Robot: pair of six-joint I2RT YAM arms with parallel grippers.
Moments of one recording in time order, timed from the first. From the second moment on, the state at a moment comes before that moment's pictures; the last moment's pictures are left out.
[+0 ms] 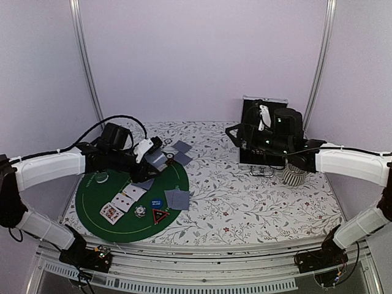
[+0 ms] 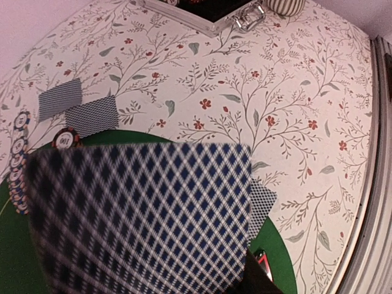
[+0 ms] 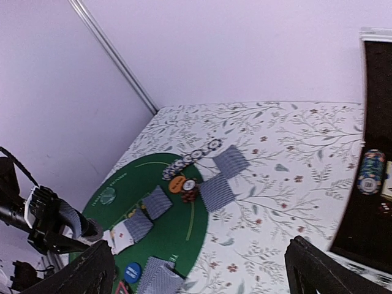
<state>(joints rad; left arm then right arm) -0.53 1.32 0.87 -0.30 0.36 0.29 0.69 1.44 0.99 0.20 -0.08 0.48</state>
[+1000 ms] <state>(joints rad) -0.70 2.34 1.80 -0.60 0.39 0.51 0.47 1.26 0.86 -0.14 -0.32 0.26</state>
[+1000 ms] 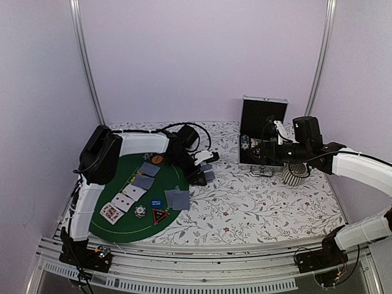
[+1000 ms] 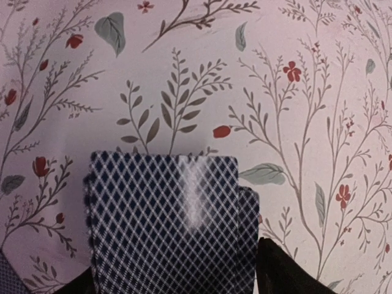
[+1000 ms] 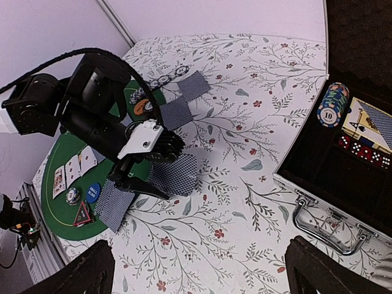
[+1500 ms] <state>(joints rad) -0.71 2.36 1.84 -0.65 0.38 0.62 0.47 1.25 0.86 -0.17 -0.33 0.26</state>
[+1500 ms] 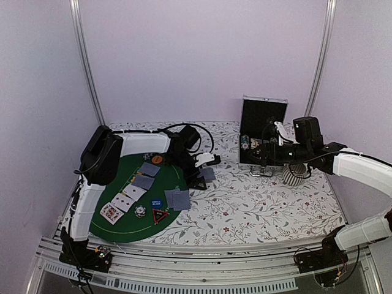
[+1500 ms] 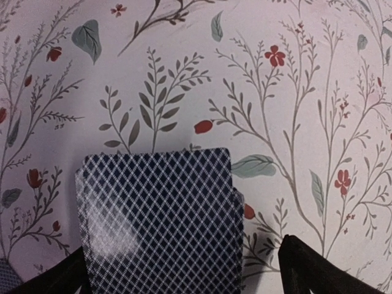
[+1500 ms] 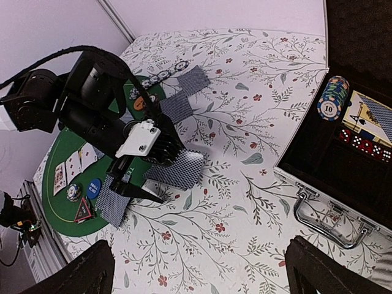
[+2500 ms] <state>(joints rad) -0.25 1.26 0.85 0.18 0.29 0.07 -0.26 0.97 0.57 0.10 -0.60 0.33</state>
